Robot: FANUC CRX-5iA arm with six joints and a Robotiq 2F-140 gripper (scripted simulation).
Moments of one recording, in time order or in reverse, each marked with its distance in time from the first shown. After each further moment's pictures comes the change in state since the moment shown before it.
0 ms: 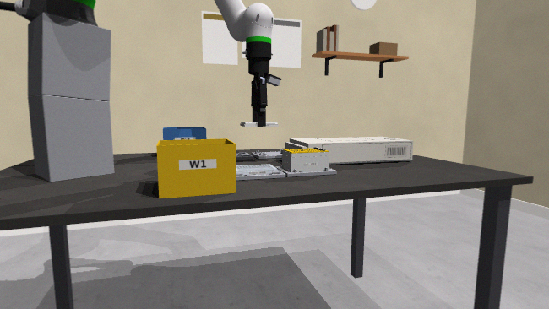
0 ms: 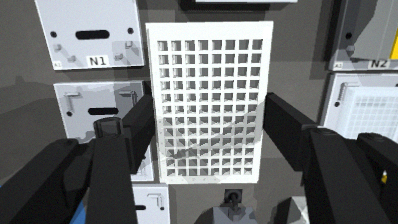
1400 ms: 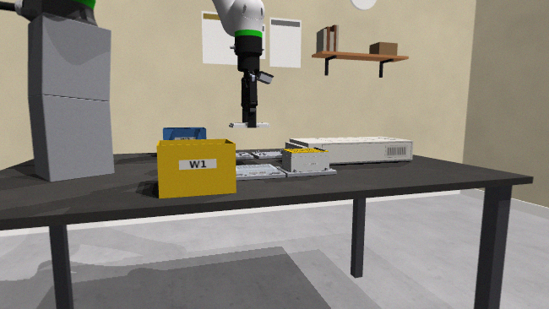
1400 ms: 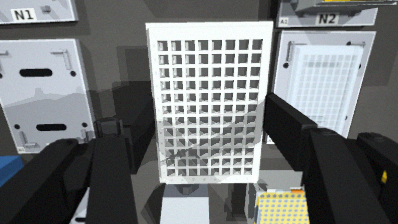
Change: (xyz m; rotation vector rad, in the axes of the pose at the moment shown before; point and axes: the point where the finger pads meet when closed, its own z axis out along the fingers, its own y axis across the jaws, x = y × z) arm -0.056 0.080 0.000 0.000 0.000 0.000
